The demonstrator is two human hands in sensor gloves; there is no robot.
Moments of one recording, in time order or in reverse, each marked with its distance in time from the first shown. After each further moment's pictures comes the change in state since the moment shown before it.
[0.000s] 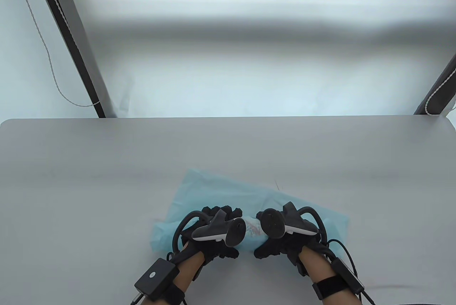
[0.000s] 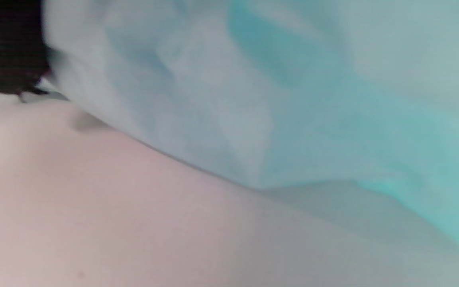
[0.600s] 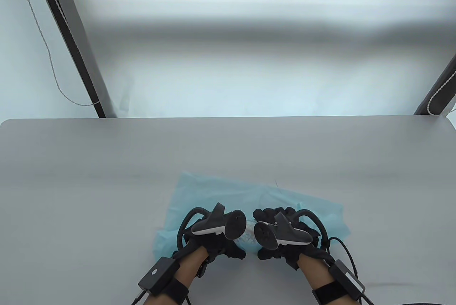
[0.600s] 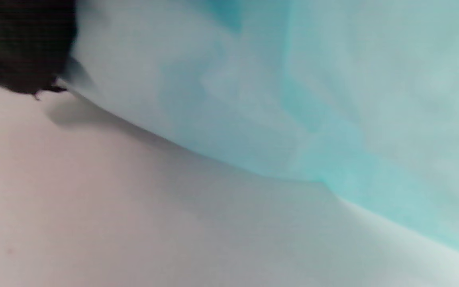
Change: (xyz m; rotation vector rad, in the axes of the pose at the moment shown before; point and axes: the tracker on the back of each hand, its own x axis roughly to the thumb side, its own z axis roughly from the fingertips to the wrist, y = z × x) left_hand -0.011 0.003 -0.008 -0.064 -0.046 0.219; right_hand 0.026 -0.002 0.010 -0.081 -0.028 0.308
